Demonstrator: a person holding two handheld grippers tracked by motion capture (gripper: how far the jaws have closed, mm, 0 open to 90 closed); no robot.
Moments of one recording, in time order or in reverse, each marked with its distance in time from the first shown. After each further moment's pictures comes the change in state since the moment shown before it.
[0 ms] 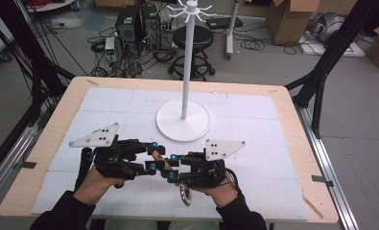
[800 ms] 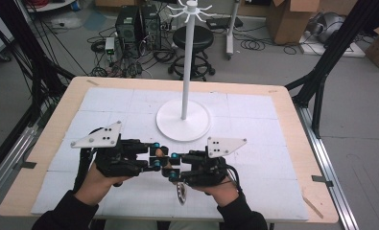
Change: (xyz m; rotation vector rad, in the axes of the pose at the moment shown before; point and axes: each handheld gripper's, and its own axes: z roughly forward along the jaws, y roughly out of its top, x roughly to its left) left arm -0.012 0.016 0.008 0.076 0.071 0.056; right arm -0.003 0.003 -0.003 -0.027 0.017 0.030
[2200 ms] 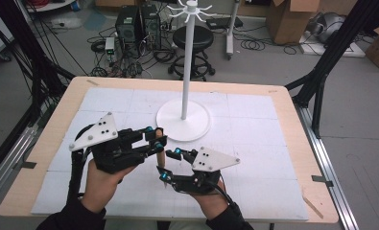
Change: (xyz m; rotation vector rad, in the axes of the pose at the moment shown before) left arm -0.022 0.026 0.005 -0.021 0.375 0.015; right arm 0.028 -0.007 0.019 0.096 -0.407 -0.162
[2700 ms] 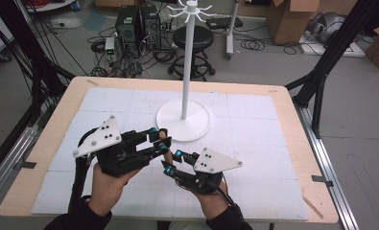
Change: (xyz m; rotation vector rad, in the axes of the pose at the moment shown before) left arm -0.006 -0.002 0.003 -0.048 0.006 0.003; right arm 0.000 0.000 -0.005 -0.002 -0.060 -0.001
